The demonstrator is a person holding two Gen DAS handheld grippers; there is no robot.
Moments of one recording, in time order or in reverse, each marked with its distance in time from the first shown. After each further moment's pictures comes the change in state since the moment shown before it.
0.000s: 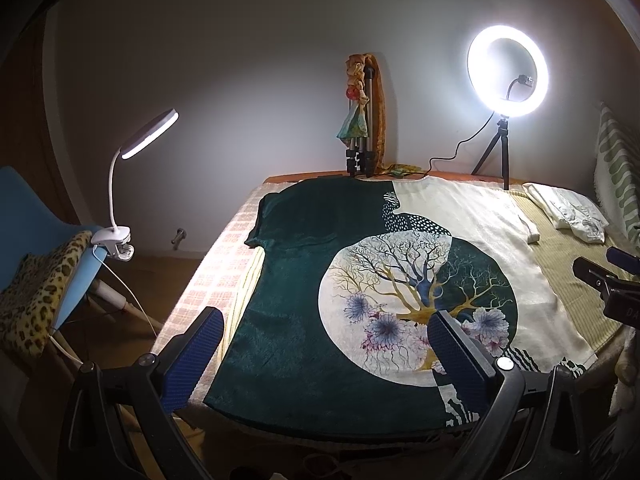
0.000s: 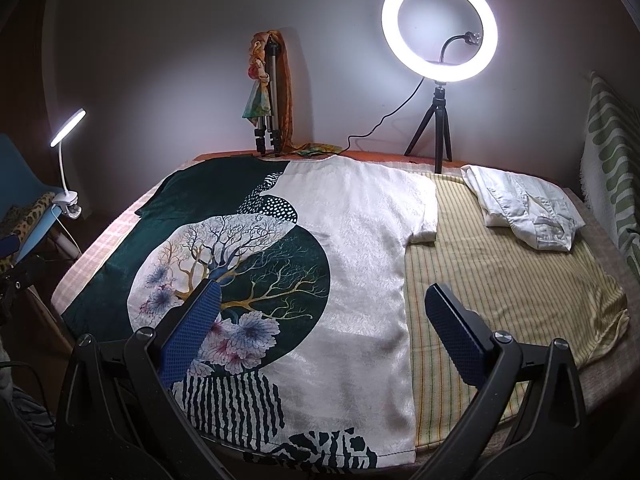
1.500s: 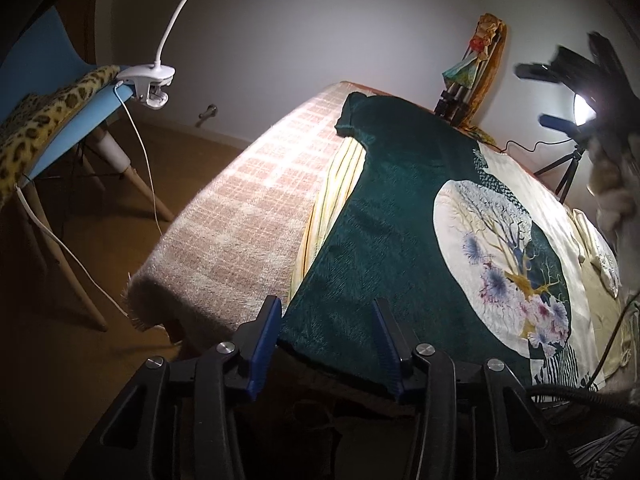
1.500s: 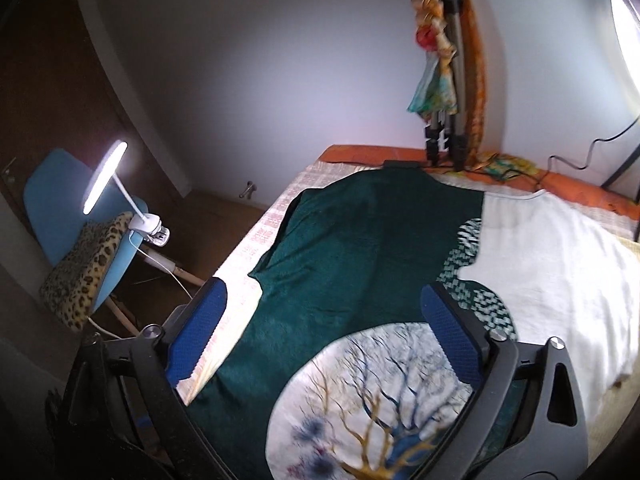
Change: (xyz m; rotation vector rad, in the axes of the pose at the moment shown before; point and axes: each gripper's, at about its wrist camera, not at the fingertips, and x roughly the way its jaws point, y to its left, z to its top) left arm 0.083 0.128 -0.075 -0.357 0.274 -0.044; right arm 0.195 0.171 0.168 -0.017 0.244 0.464
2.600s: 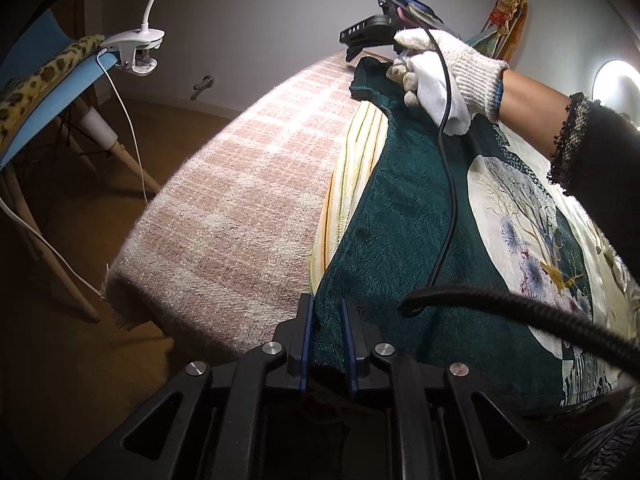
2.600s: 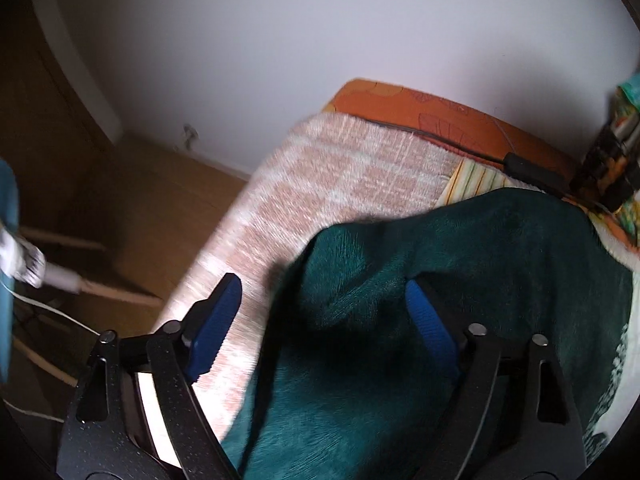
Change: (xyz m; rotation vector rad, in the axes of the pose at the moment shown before) left arm 0.046 0.017 0.005 -0.006 0.093 -0.015; right arm 0.322 0.055 0.074 -0.101 0.266 -0.250
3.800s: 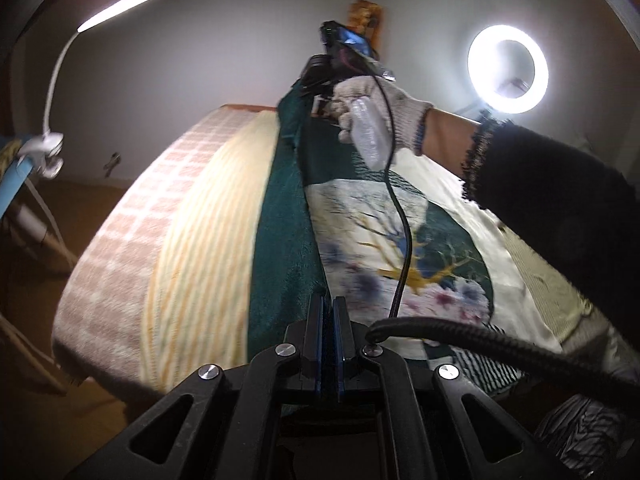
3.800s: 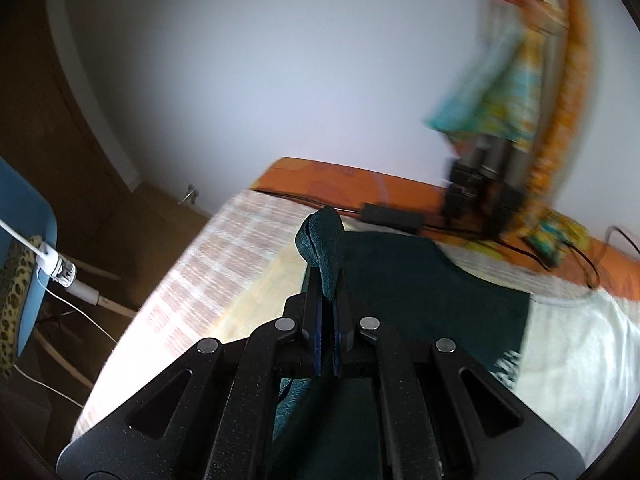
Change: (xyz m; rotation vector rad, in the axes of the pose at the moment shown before) left arm -0.053 -0.124 -0.008 0.284 -0.137 -0.218; right arm -0.115 -0.142 -0.028 0.072 -0.225 0.093
